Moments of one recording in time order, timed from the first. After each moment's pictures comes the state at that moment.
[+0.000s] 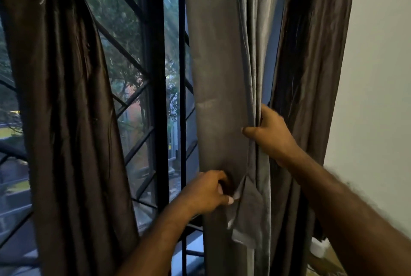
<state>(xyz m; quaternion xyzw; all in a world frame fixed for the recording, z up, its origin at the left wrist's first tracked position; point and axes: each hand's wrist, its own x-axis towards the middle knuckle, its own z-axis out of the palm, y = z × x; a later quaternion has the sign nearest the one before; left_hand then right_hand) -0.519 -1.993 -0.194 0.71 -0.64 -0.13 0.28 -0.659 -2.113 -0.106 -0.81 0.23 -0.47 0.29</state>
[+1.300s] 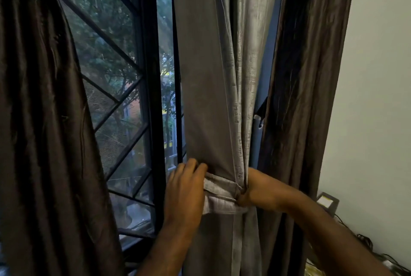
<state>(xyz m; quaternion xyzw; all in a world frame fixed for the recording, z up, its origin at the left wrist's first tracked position) -0.526 -1.976 -0.225 0.76 -0.53 0.24 0.29 -0.672 -2.111 -0.204 -0.90 0.19 -0.14 0.36</state>
